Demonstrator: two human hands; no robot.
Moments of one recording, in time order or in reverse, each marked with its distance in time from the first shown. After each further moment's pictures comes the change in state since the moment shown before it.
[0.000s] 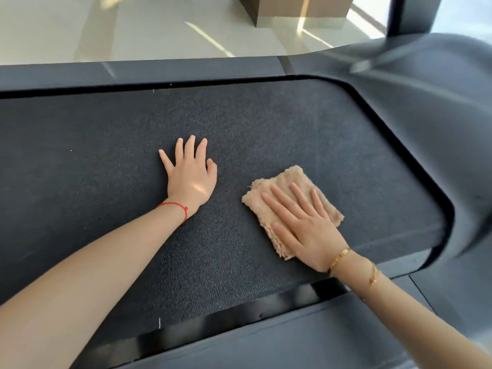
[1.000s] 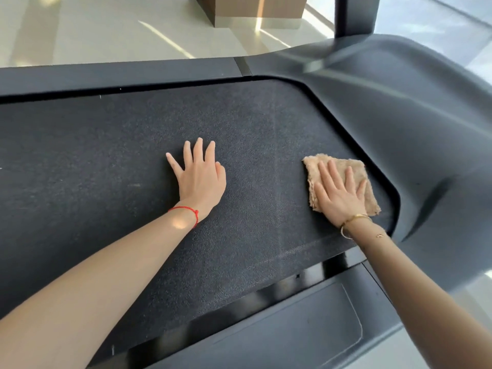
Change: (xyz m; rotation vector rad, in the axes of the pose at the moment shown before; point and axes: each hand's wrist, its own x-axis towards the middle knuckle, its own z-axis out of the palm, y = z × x) left_hand -0.001 0.095 0.023 -0.021 -0.030 0.110; right_hand -0.020 0.129 -0.025 0.103 0.022 0.714
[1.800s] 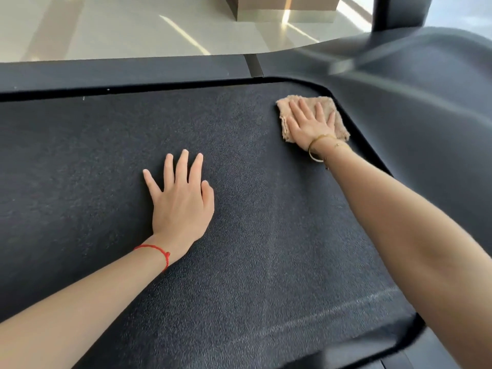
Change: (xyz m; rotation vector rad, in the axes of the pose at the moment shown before) left_hand 0.020 0.004 0.020 0.096 0.018 -0.088; right_hand 0.255 -0.078 -0.026 -0.031 -0.008 -0.263
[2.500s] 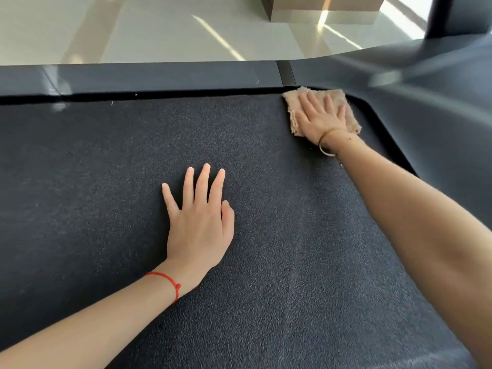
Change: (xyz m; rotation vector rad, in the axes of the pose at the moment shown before) left_hand 0.002 0.005 -0.002 0.102 -0.046 -0.011; right_hand 0.065 -0.038 -0.005 -0.030 -0.017 -0.104
